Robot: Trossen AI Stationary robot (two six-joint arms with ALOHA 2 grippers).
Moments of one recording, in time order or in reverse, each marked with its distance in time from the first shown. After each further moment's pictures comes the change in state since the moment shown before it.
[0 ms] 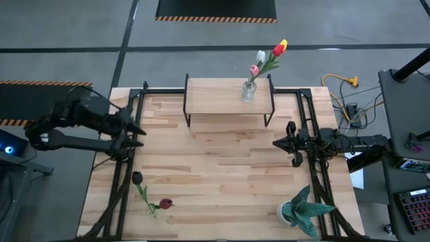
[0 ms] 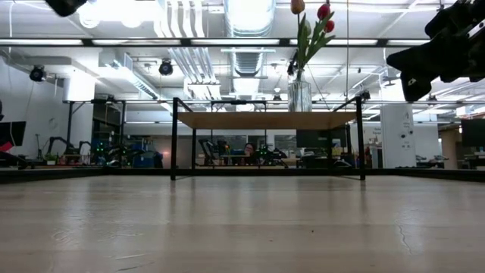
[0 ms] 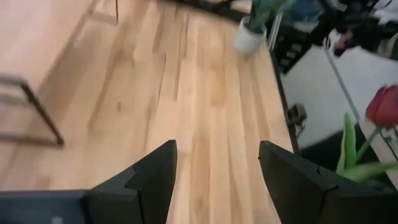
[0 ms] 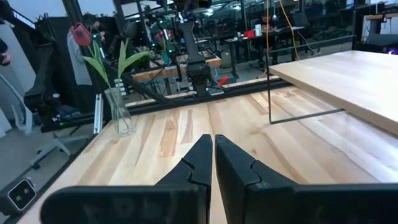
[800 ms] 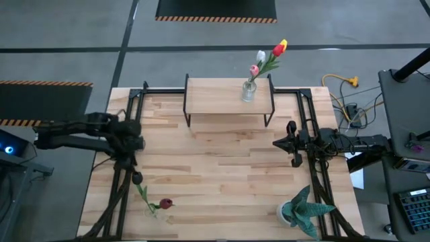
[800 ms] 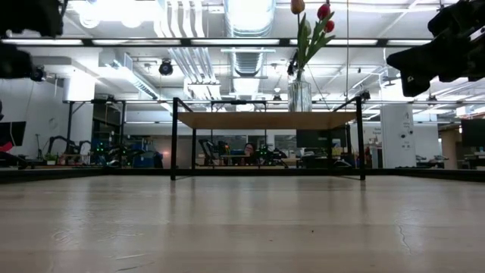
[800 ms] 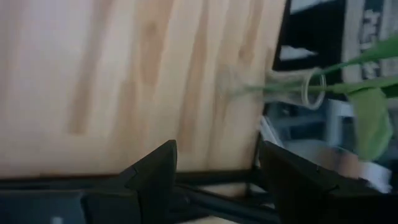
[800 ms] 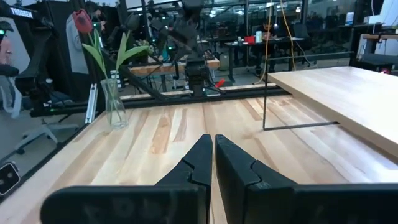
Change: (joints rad) left arm -0.027 0.003 -0.372 -0.229 0.360 -0.158; right arm 0.000 0.000 0.000 0.000 -0.003 -0.104
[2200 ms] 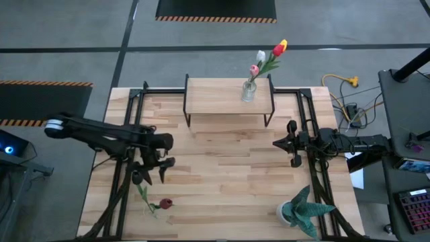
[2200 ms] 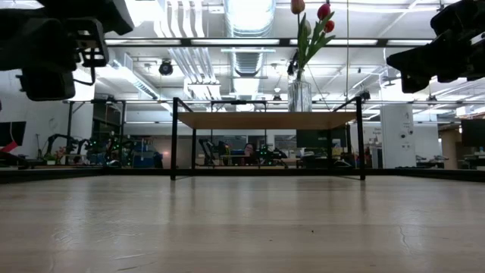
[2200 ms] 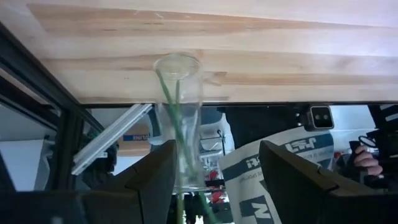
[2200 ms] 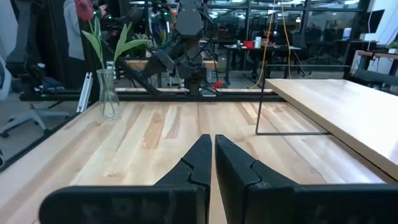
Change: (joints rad) left arm -0.103 0.357 -0.160 0.600 0.263 -1.533; right arm 0.000 0.002 0.000 -0.002 0.001 -0.100
